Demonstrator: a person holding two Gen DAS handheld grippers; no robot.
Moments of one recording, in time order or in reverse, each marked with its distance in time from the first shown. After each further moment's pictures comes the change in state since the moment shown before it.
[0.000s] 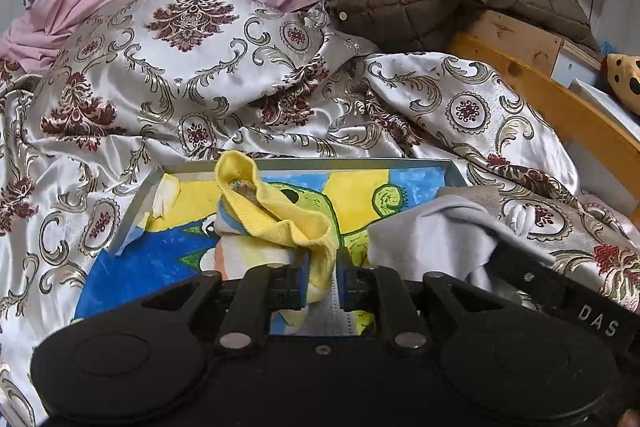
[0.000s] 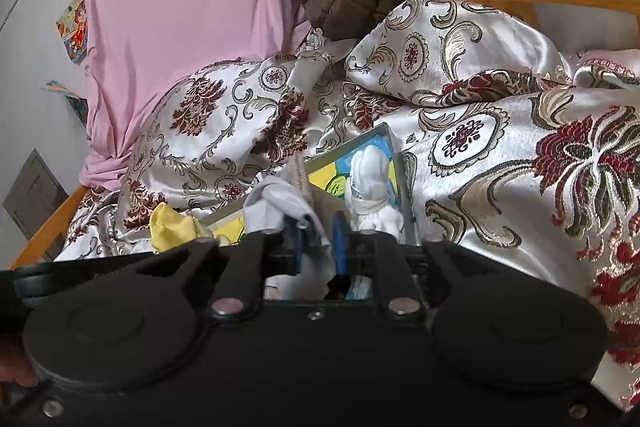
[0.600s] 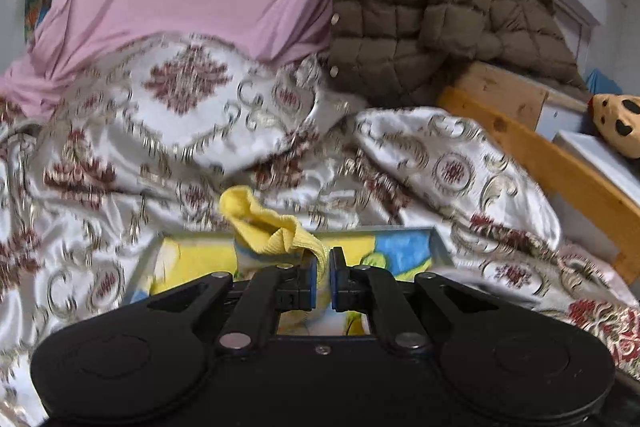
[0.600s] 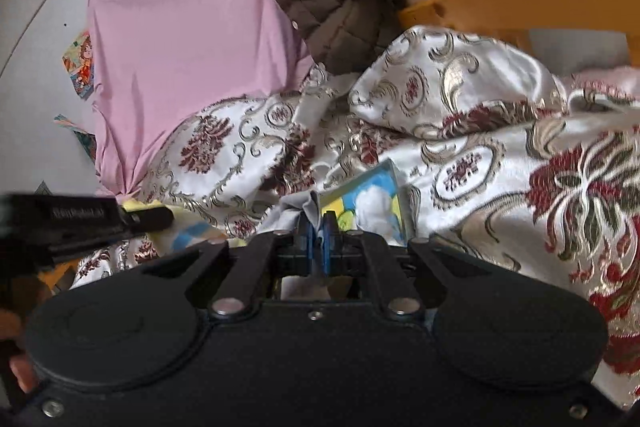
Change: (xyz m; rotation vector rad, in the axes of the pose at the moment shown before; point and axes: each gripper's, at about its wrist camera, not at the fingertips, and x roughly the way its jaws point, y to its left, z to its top) left arm -0.020 -0.009 0.032 0.013 -0.121 -0.004; right arm -0.015 -0.011 0.015 0.058 -0.088 0.033
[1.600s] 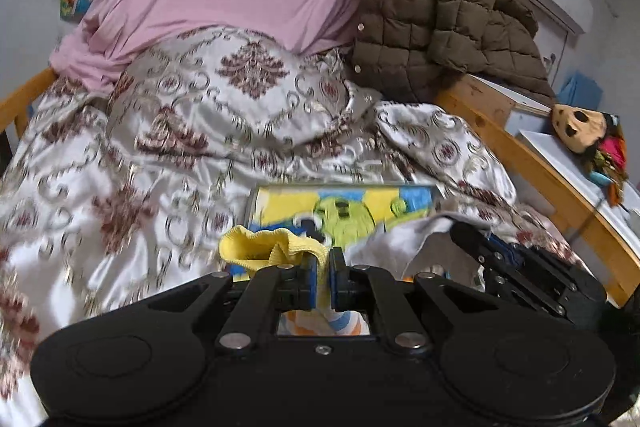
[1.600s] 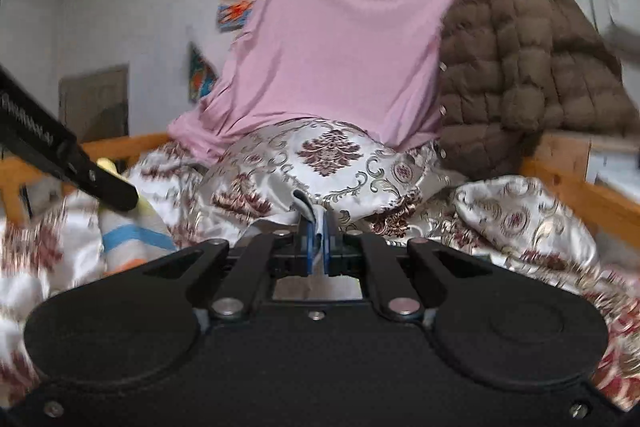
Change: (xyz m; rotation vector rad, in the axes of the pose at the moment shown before) left arm -0.206 0.119 -0.003 -0.023 0.067 -0.046; right arm -0.095 0.204 -0.042 -0.538 -0.133 0.118
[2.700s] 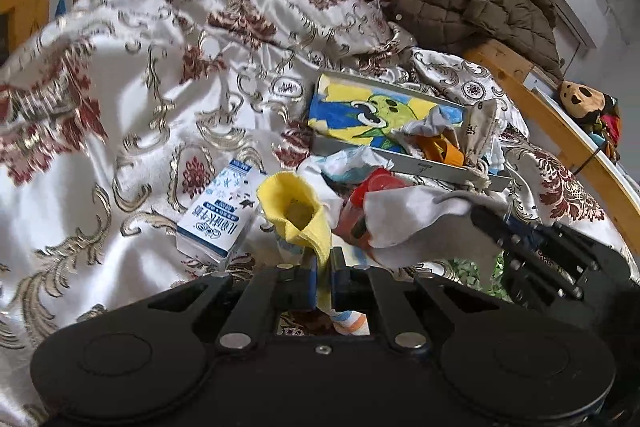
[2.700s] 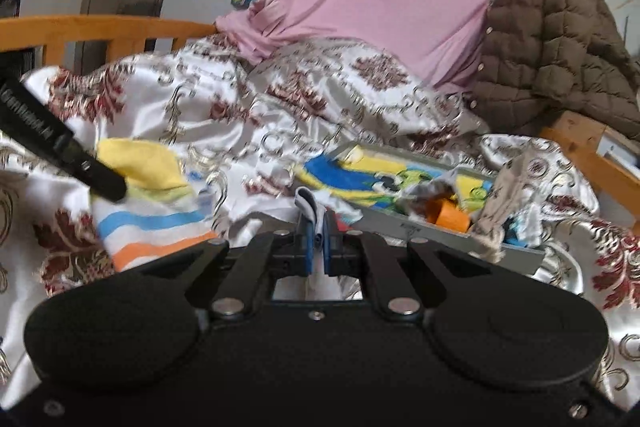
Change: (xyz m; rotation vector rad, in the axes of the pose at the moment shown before) left arm -0.066 0.129 -0.193 -0.168 0.090 -0.073; right arm -0.036 0.165 -0.114 -0.303 0.183 -0.058
